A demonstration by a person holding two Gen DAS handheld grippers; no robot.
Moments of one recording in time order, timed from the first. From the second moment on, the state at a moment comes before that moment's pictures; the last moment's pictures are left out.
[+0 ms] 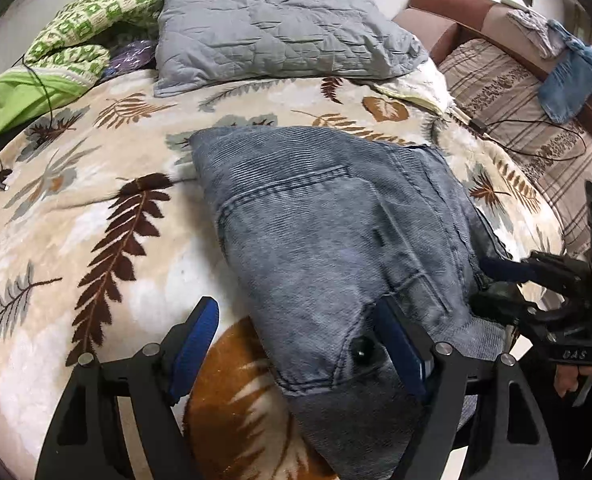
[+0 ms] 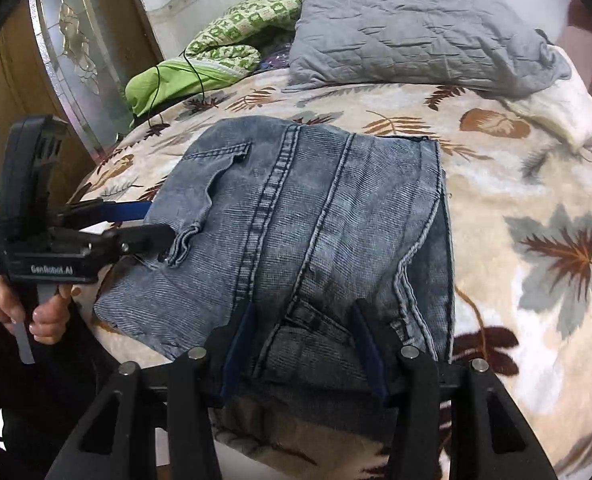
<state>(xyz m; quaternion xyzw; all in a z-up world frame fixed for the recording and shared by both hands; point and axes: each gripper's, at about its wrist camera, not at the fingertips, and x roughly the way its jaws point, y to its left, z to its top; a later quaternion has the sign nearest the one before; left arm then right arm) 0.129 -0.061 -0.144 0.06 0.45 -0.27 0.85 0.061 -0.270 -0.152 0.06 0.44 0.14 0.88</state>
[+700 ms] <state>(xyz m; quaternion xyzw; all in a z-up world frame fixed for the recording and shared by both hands) 0.179 -0.028 -0.165 -0.12 0.54 -0.30 0.78 0.135 -0.401 -0.181 0.37 0.50 0.18 0.76</state>
